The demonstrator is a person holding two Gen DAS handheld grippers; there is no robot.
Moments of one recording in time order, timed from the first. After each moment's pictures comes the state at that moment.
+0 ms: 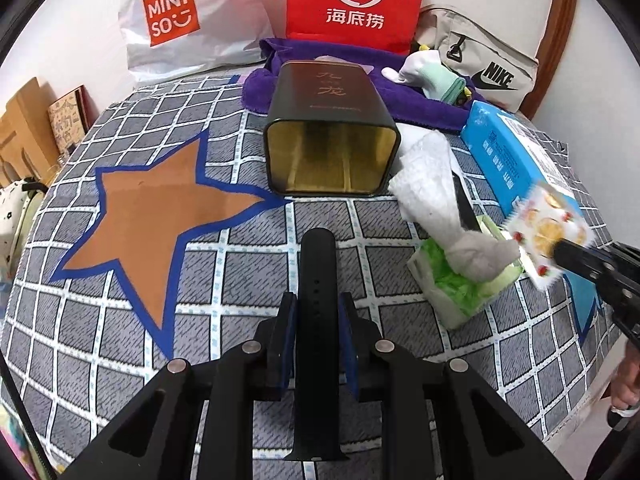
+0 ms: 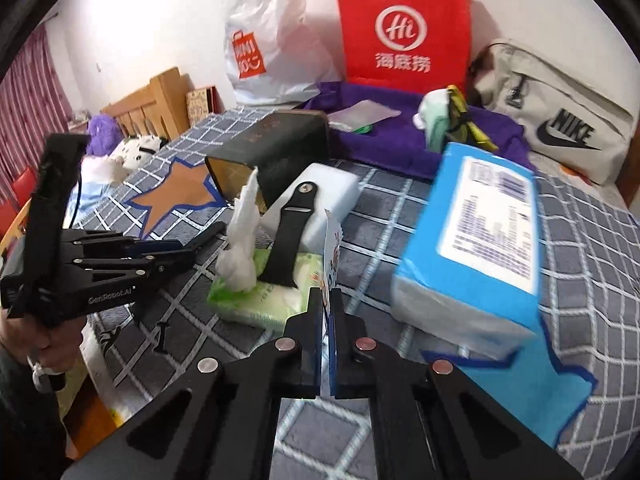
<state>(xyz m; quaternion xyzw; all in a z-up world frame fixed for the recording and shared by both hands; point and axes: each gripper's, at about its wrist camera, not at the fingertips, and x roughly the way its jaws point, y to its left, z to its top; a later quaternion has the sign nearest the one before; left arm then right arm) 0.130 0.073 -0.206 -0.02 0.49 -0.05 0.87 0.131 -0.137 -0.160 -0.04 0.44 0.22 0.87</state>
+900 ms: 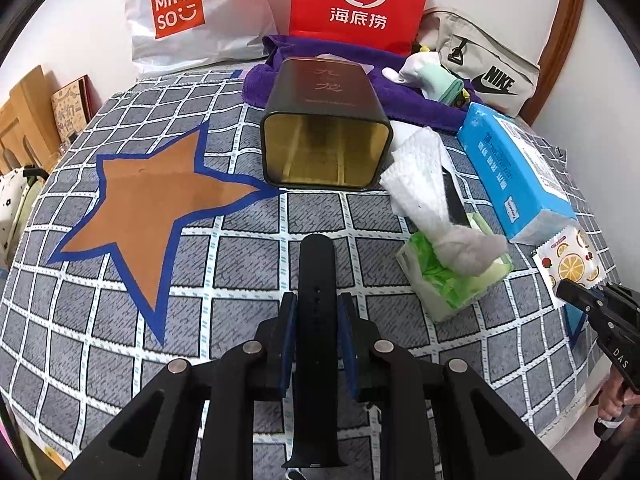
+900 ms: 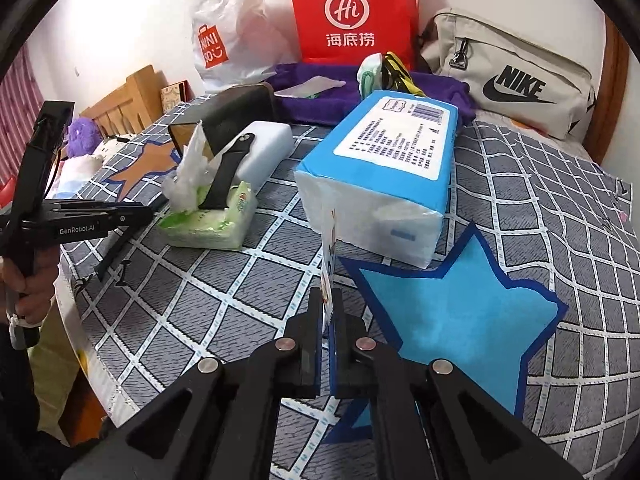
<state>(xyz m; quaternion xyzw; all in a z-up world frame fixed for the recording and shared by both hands) 0.124 0.071 -0.203 -0.04 0.49 -0.05 0.87 0.103 -0.189 -0.182 -0.04 0.46 0.19 0.87</state>
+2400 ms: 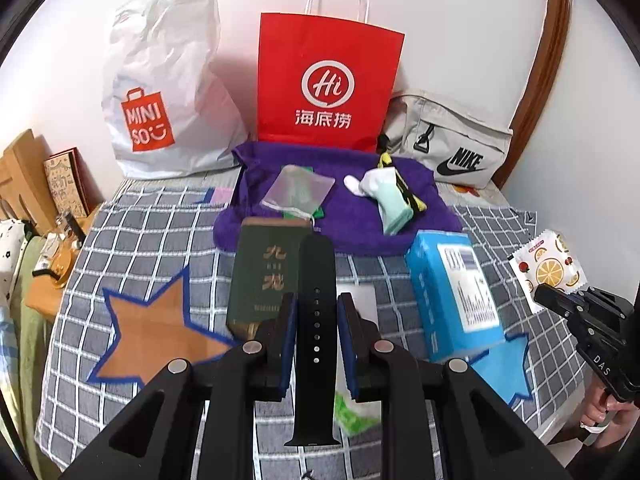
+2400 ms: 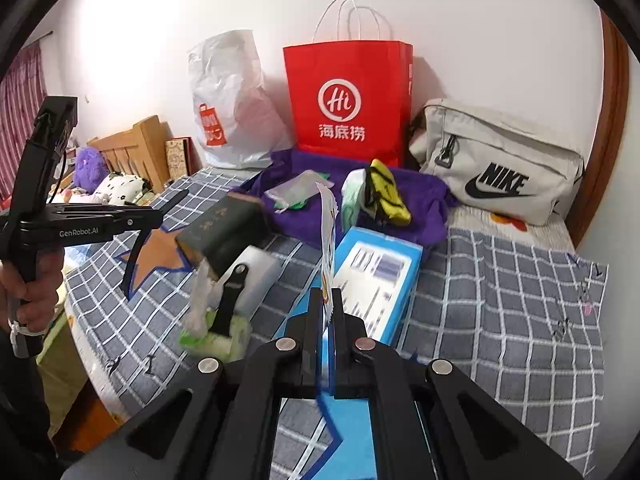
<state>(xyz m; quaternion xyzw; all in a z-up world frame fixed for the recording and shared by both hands) 0.184 0.044 -0.083 -0.04 0.43 -0.07 0.90 0.165 -0.204 -0.076 -0.04 0.39 0.19 0.90</state>
